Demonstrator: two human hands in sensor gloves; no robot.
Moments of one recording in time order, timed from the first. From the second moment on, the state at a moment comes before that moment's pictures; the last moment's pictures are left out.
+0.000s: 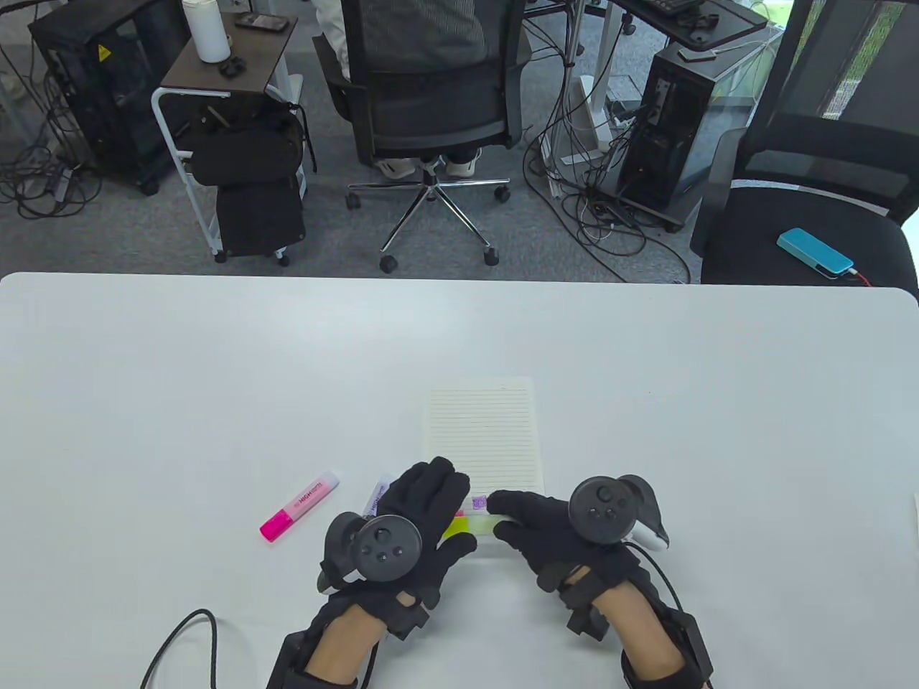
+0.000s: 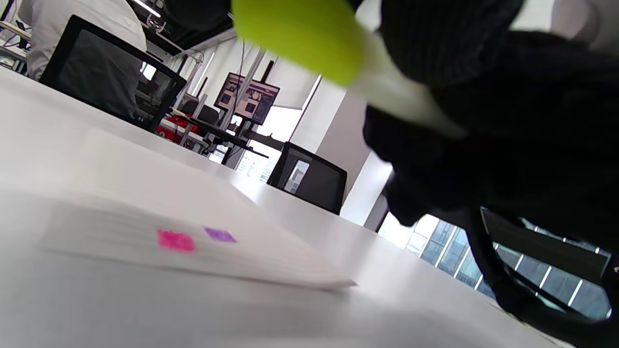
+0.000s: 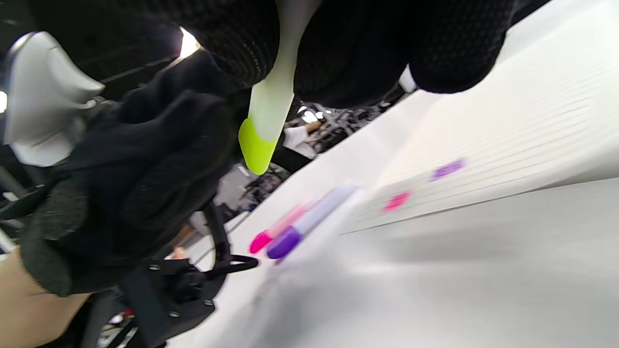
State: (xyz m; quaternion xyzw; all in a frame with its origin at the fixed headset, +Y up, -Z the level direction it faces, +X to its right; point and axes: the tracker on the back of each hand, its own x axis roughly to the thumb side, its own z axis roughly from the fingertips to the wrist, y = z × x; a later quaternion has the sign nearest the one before) left_hand -0.098 -0.727 -0.266 0.05 -0.27 0.25 0.93; right_hand 0.124 -0.725 -0.291 0.35 0.08 0.86 0.36
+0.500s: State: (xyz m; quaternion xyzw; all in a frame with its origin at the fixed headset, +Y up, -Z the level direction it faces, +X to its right) left_hand -0.090 -0.732 -0.269 0.03 -0.27 0.26 0.93; right_hand 0.119 -0.731 -0.292 0.37 0.10 0.84 0.39
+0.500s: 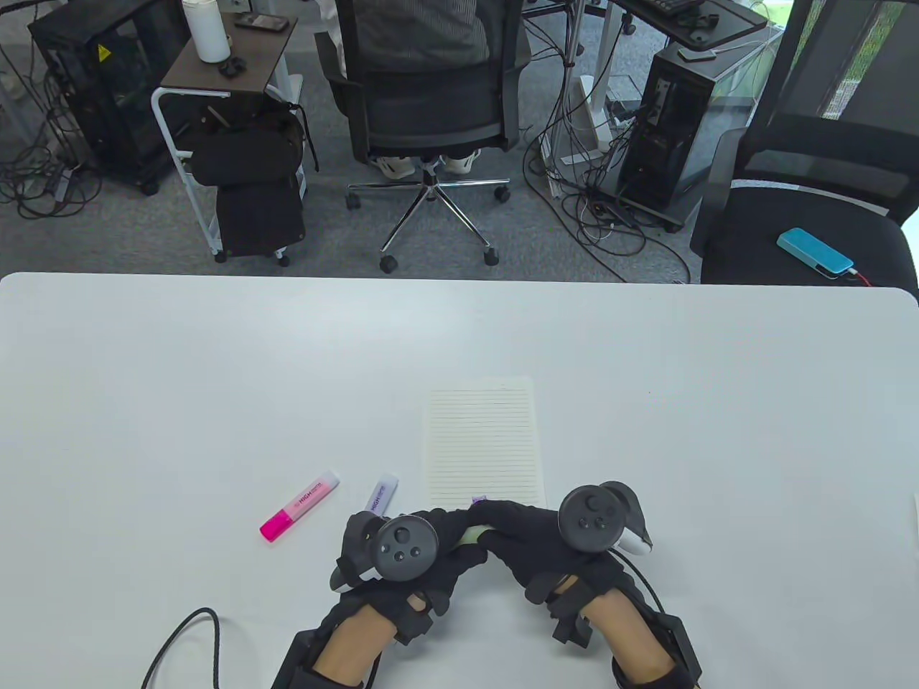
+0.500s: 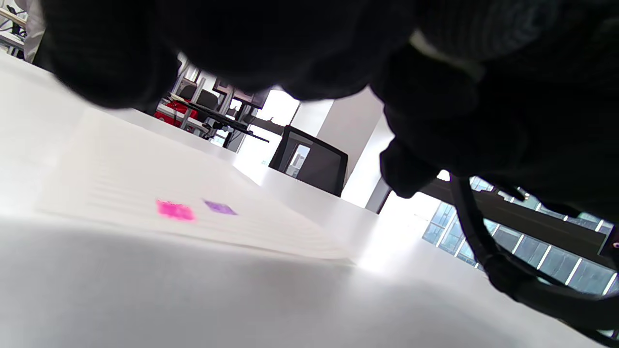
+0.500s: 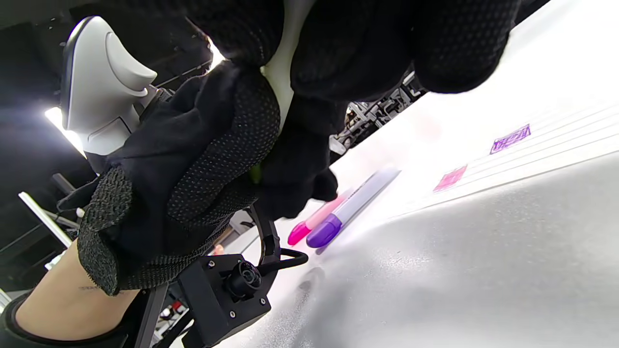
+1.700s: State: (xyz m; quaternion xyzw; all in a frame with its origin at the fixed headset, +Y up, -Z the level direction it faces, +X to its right) left_hand -0.085 -0.758 -0.275 -0.11 -0.17 0.03 0.98; right_hand 0.186 -0.735 -0.316 0.17 0.08 0.91 0.36
